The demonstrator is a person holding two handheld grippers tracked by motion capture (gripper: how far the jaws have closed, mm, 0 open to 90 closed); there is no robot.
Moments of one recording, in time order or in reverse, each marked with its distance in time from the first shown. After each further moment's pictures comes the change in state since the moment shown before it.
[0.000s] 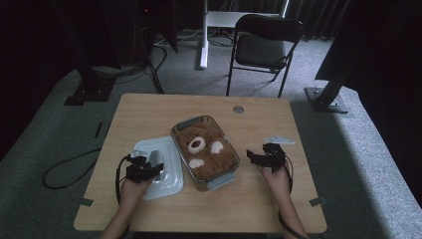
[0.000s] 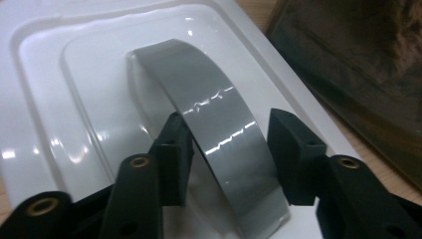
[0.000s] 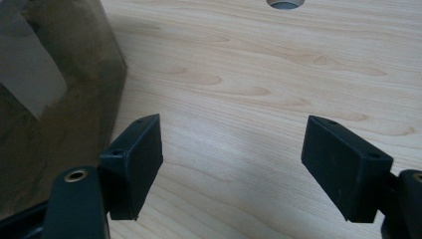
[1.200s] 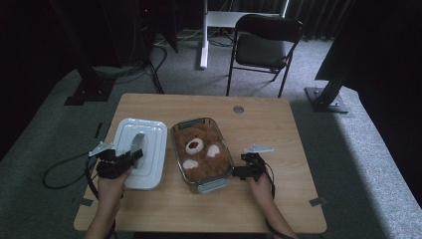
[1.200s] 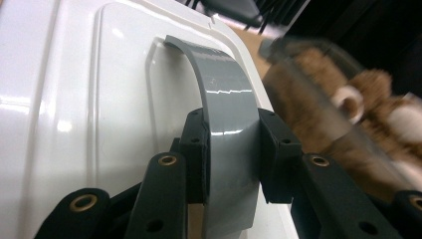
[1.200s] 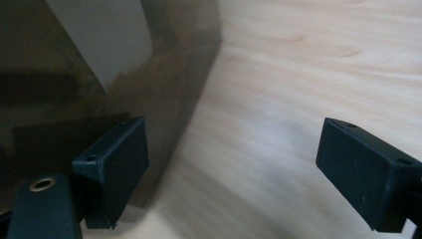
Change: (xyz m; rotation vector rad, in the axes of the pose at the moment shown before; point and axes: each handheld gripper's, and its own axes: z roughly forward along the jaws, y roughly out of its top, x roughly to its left) left arm 0.019 0.023 -0.090 -0.278 -0.111 -0.123; right arm 0.048 -0.025 0.036 0.048 0.249 -0.059
